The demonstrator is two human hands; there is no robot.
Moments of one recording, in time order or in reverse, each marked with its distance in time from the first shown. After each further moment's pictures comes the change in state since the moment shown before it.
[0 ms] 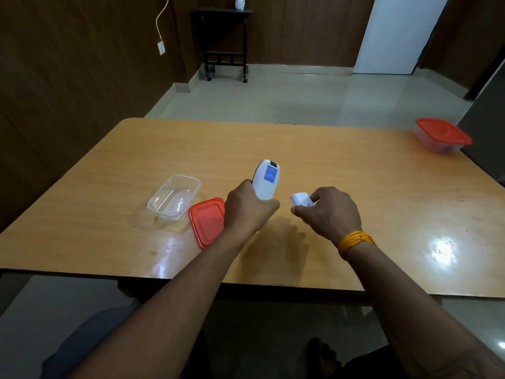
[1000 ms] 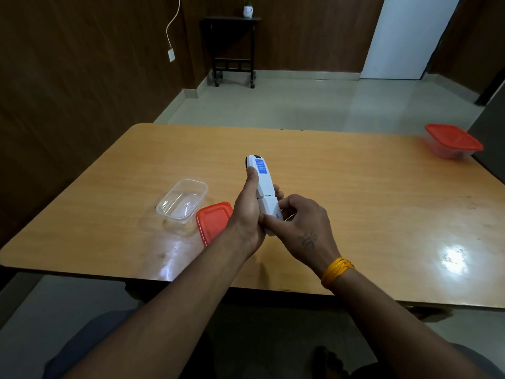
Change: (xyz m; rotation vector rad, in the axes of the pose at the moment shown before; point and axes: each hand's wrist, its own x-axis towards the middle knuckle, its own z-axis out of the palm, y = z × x) left_hand -0.029 0.027 -0.025 -1.091 -0.166 -0.332; right_hand -0.045 -0.044 0.020 0.430 0.028 -0.257
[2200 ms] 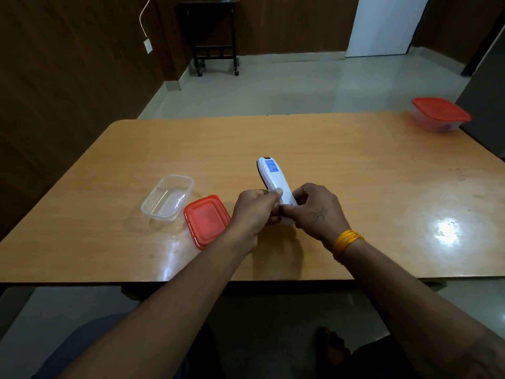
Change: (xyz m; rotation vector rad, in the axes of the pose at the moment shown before) left_hand 0.039 -0.043 -0.004 0.527 -0.040 0.064; right_hand 0.023 0.046 -0.017 -0.063 -0.033 0.287
